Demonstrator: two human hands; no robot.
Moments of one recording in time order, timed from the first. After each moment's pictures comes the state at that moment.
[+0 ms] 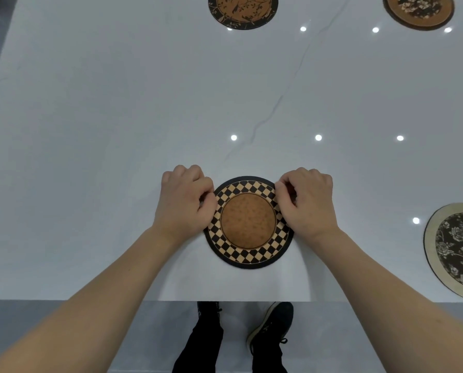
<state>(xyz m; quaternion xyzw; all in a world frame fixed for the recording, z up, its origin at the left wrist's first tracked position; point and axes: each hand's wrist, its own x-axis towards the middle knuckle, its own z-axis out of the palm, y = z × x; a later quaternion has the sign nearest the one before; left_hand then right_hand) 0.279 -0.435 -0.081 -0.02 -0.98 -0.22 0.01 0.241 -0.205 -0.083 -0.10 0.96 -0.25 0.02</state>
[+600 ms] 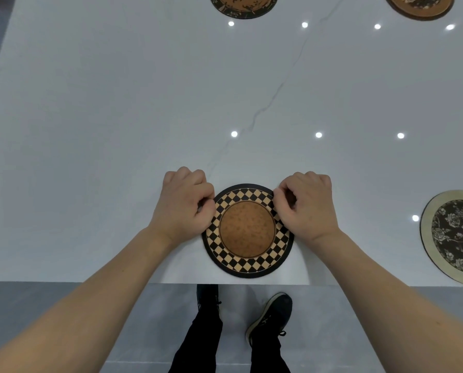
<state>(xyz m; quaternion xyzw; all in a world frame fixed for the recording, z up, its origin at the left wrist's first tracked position) 0.307 -0.435 -0.077 -0.07 -0.97 -0.23 -0.01 0.268 -0.197 -0.083 -0.13 0.97 -0.22 0.00</state>
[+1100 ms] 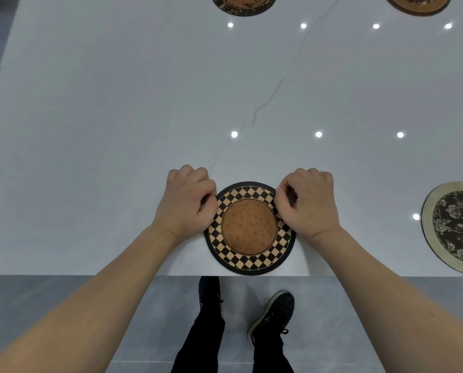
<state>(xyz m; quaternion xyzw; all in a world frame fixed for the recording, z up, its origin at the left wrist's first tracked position) 0.315 -0.435 -0.079 -0.07 -0.97 -0.24 -0.01 0.278 -0.198 -0.083 -0.14 0.97 -0.21 -0.01</state>
